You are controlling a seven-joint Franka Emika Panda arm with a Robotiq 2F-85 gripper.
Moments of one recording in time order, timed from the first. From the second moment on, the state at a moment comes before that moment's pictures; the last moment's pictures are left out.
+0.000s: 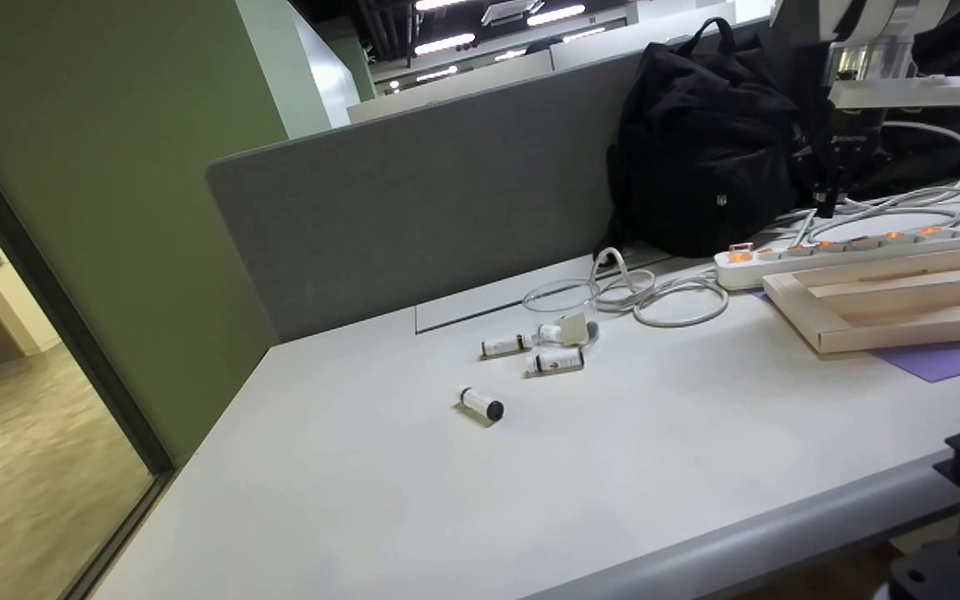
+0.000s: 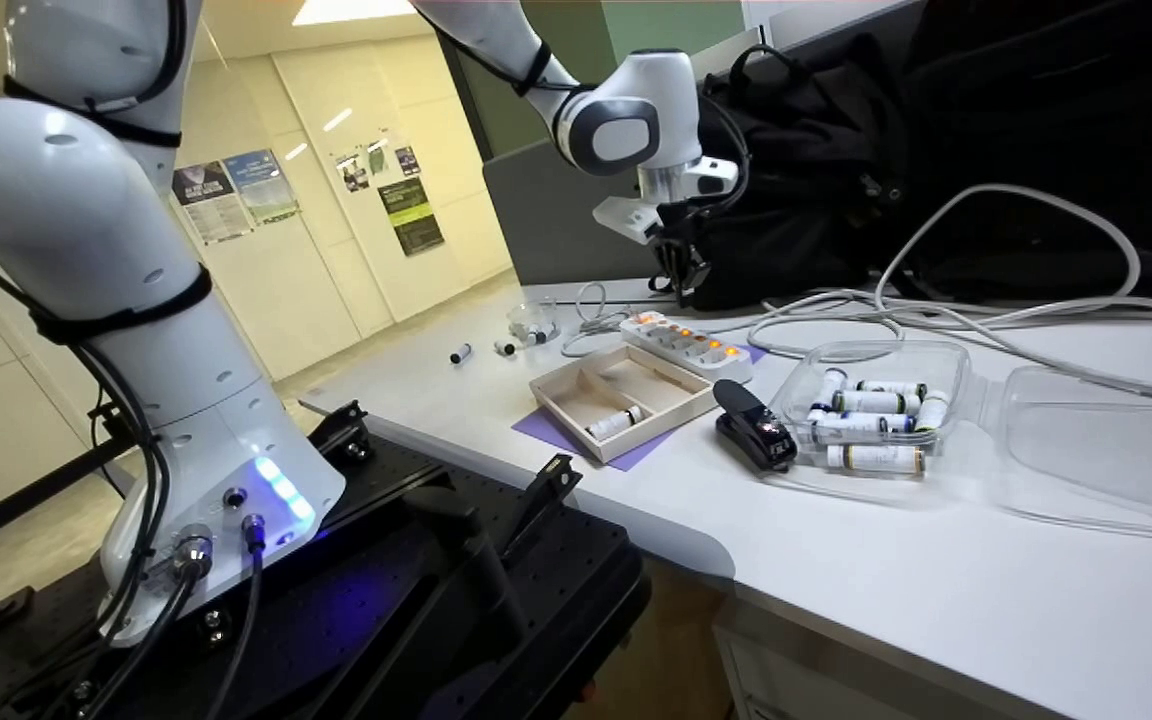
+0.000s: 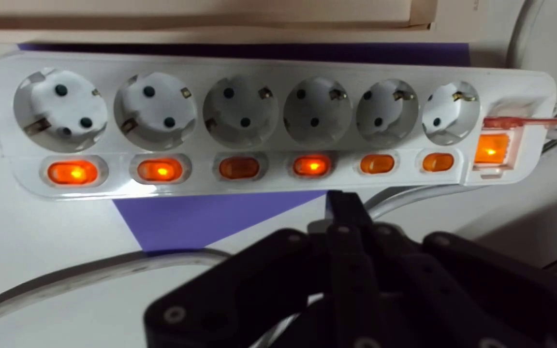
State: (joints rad) arm -0.19 0.65 -0.03 -1.95 0.47 2.60 -0.19
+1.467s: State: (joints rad) arm -0.19 0.76 -0.03 -1.85 0.39 2.56 -0.06
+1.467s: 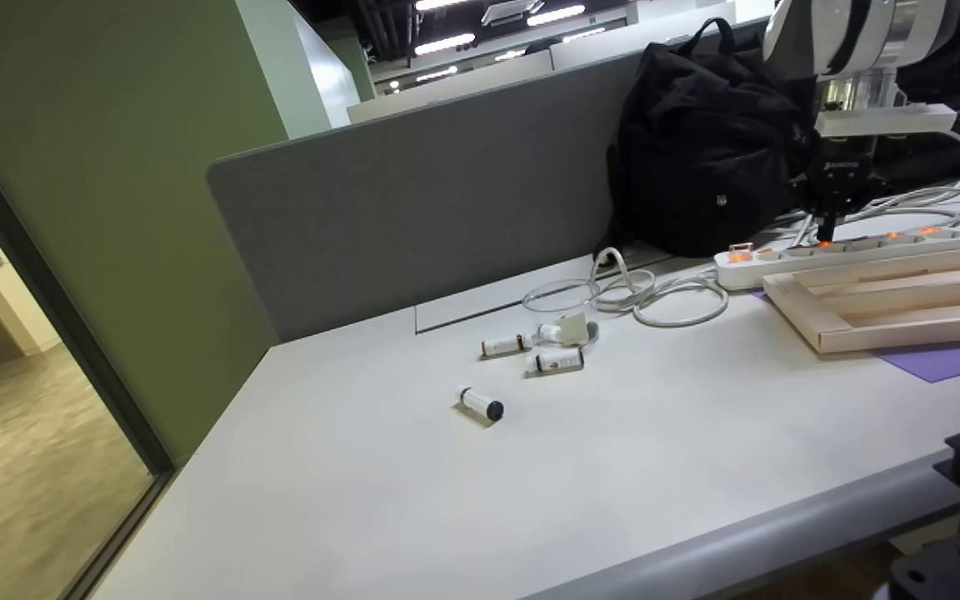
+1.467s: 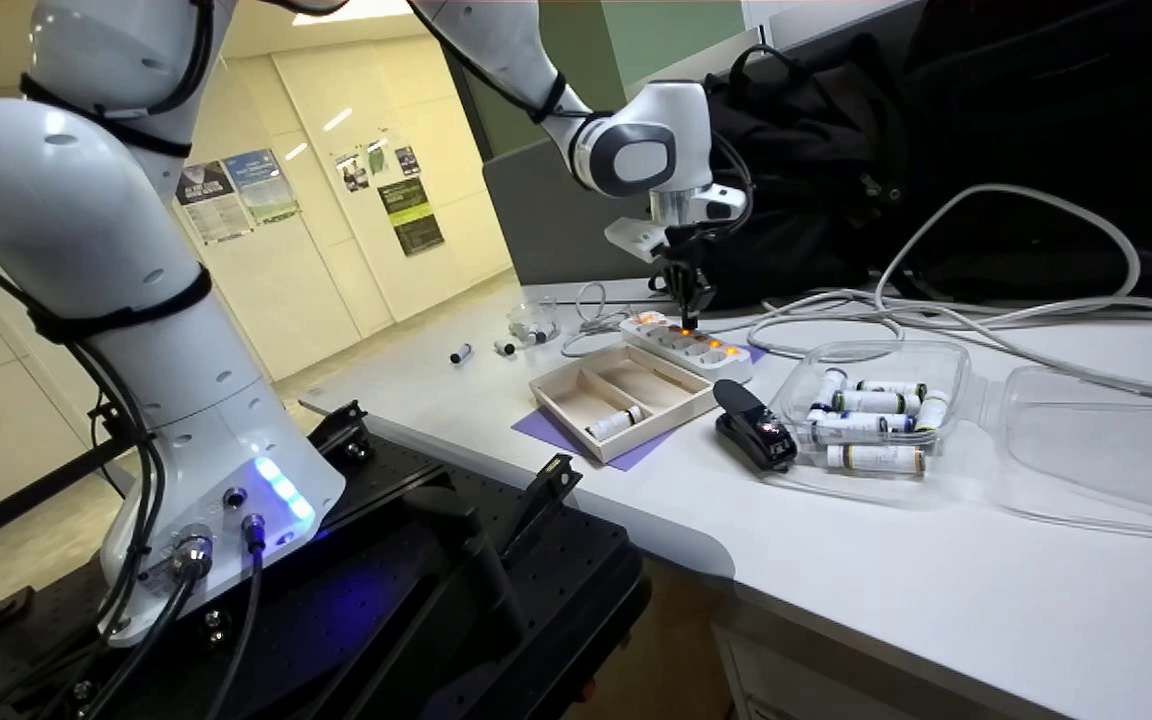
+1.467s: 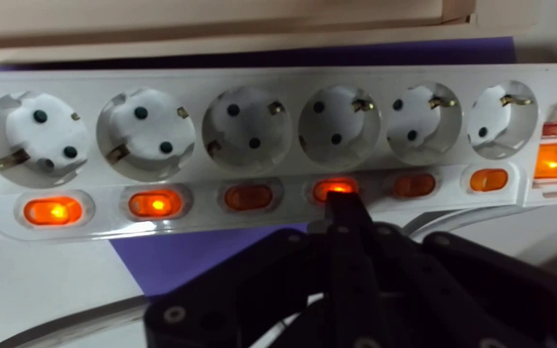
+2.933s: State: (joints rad) arm 0.01 0.73 -0.15 -1.96 -0.03 2.76 -0.05
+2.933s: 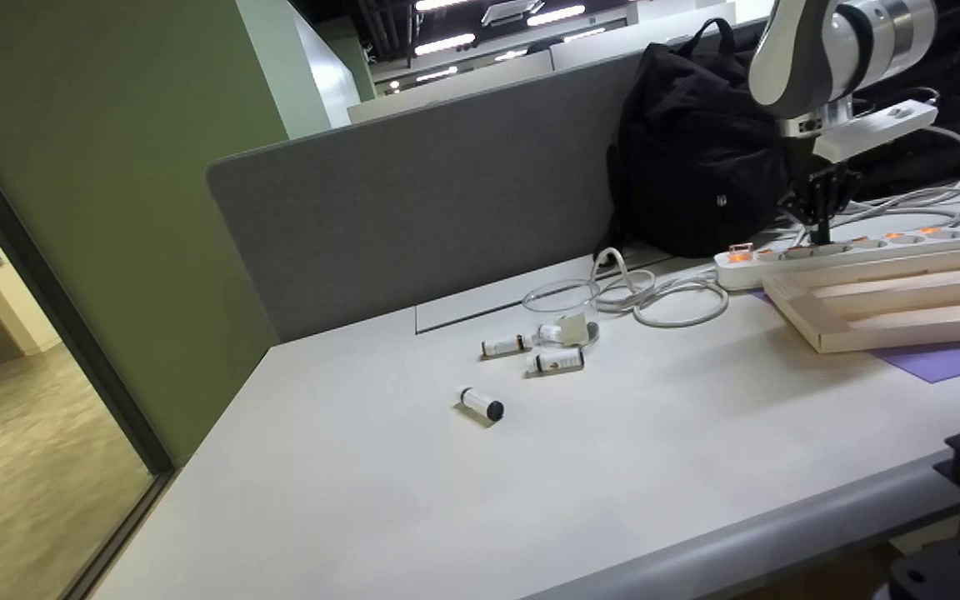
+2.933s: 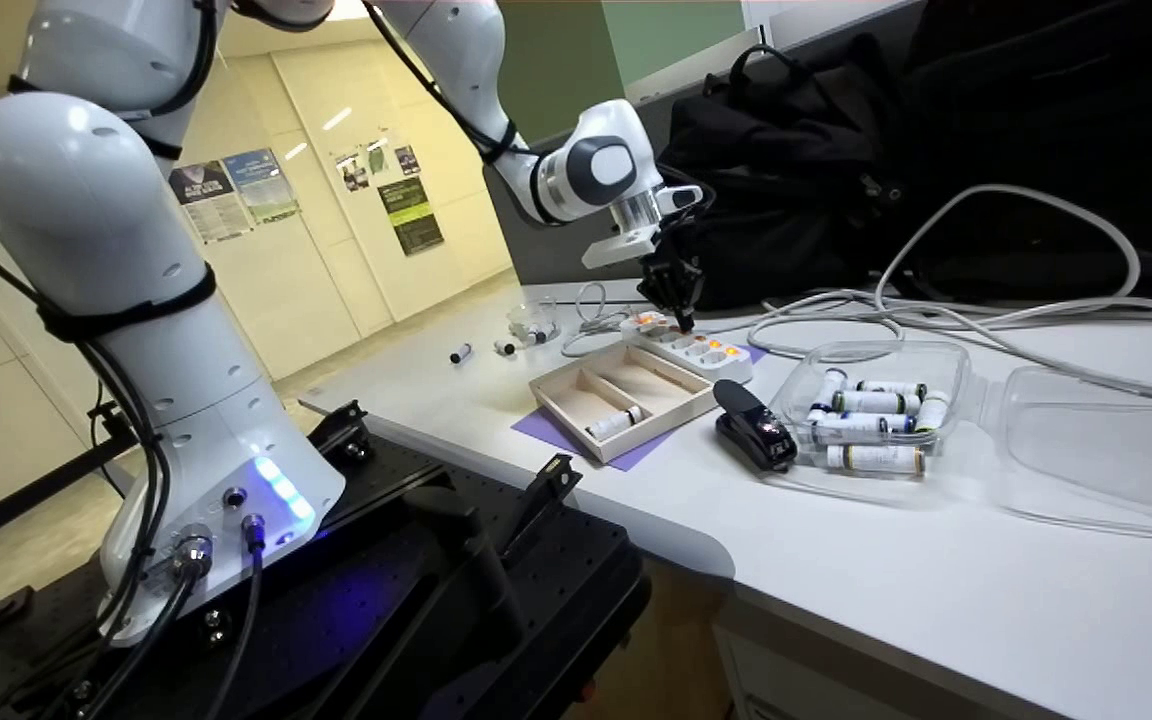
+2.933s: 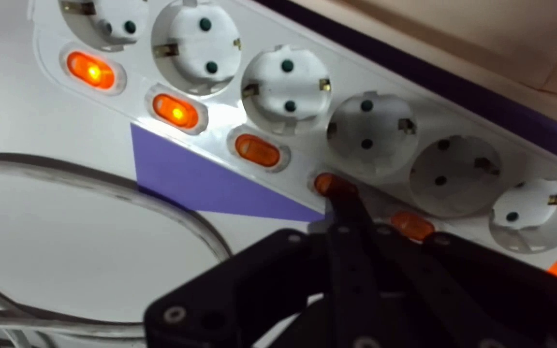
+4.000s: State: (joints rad) arm 0.02 0.45 -0.08 -1.95 -0.04 2.52 -0.08
